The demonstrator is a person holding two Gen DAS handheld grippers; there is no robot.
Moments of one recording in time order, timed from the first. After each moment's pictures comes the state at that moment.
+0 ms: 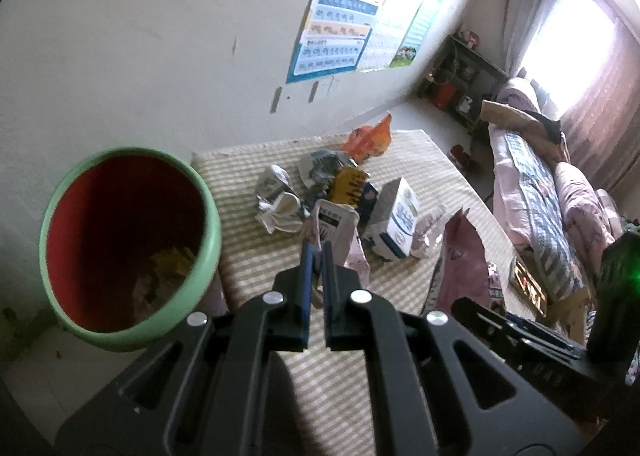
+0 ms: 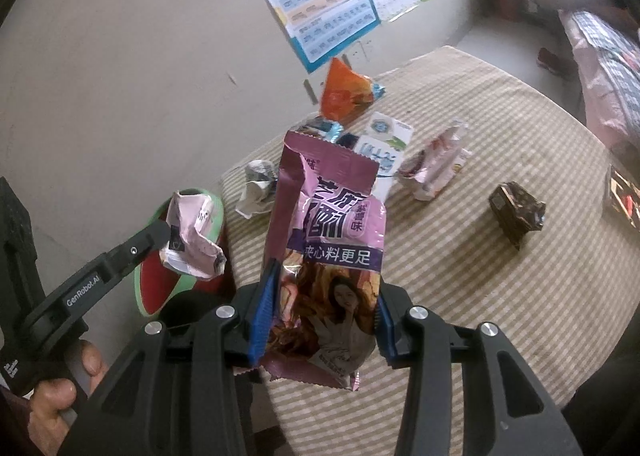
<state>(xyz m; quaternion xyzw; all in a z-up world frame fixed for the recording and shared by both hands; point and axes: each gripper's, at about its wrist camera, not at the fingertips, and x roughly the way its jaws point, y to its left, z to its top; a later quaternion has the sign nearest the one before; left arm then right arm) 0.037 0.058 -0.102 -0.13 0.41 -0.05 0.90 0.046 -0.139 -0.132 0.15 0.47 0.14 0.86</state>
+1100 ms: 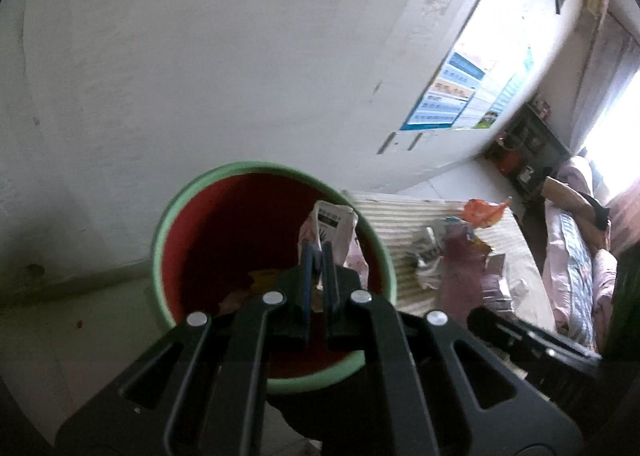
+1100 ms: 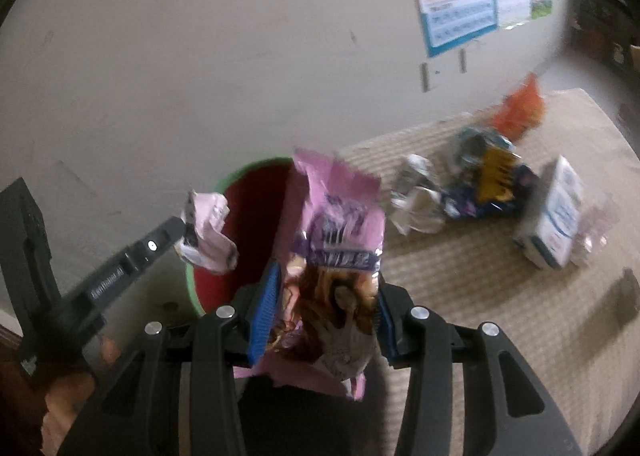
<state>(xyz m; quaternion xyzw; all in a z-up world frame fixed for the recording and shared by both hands) 0.020 0.218 -0.113 -0.22 0.38 0.09 0.90 0.093 0.022 -0.129 0.06 0.49 0.26 0.83</state>
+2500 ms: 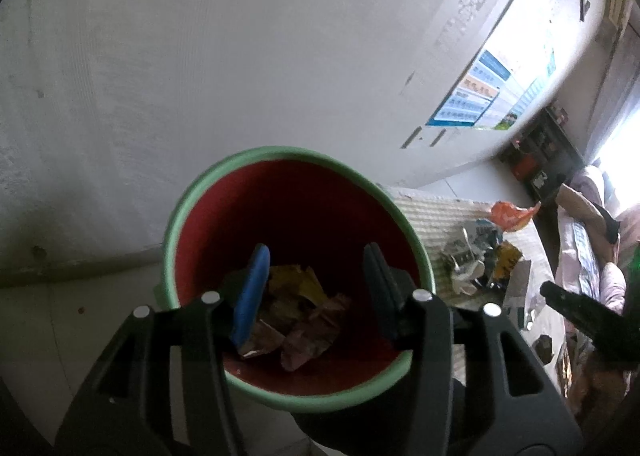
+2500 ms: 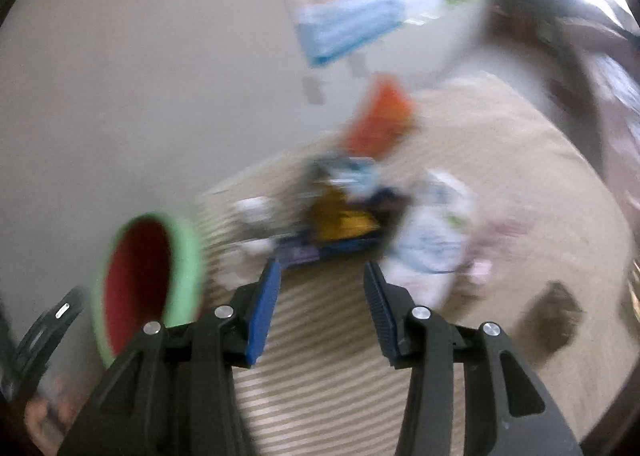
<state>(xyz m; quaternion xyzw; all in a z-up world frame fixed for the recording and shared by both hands) 0.031 0.233 -0.143 -0.23 0.39 0.11 0.88 0.158 -0.092 -0.155 0.08 0.50 0.09 0.86</state>
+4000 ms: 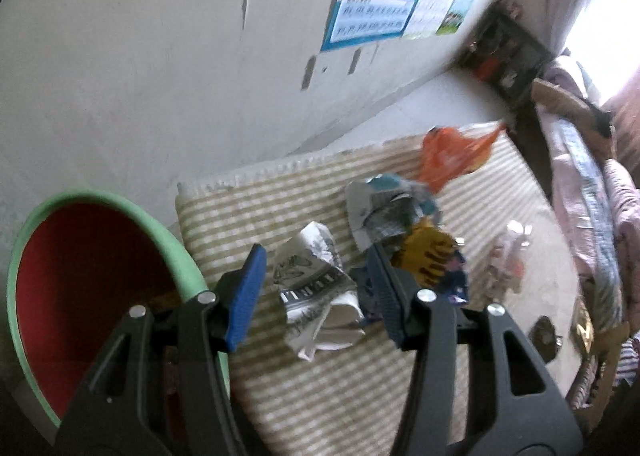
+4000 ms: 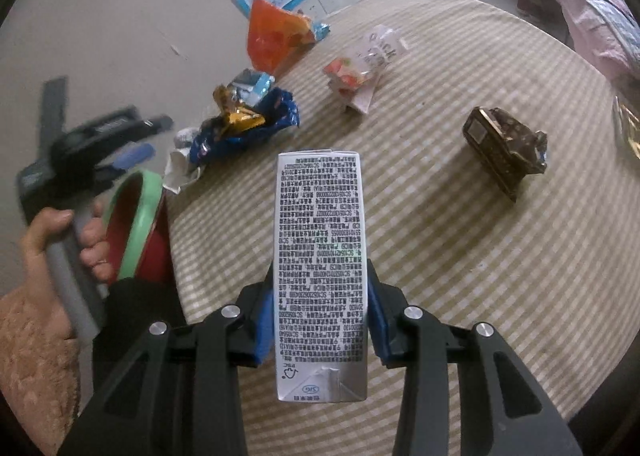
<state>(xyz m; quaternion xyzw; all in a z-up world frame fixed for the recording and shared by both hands) 0.198 0.069 -0.178 -0.11 0.50 0.01 0.86 0.067 -0.186 -0.212 0.18 0.53 0.10 0.82</state>
